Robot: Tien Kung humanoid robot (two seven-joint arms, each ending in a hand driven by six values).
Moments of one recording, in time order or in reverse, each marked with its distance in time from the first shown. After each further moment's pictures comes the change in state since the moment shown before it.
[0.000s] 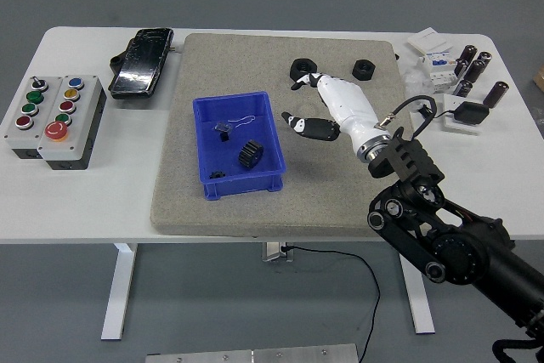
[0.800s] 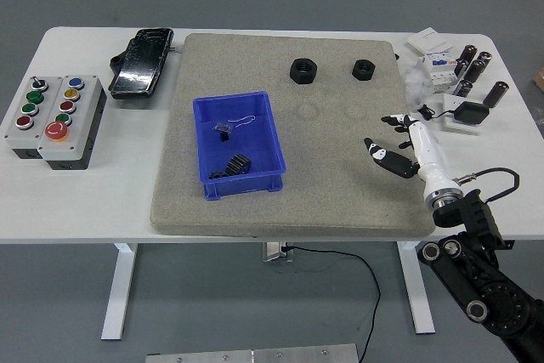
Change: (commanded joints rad) left arm 0.008 -0.002 0.019 0.000 -0.024 0.002 -0.006; right arm -0.322 0.012 0.286 0.013 0.155 -0.078 0.150
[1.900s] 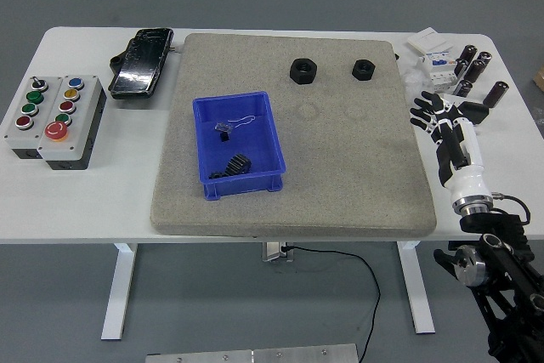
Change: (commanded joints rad) left arm -0.008 0.002 0.100 0.000 -0.093 -0.004 -0.054; right arm -0.060 -0.013 0.152 0.031 0.849 0.212 0.391
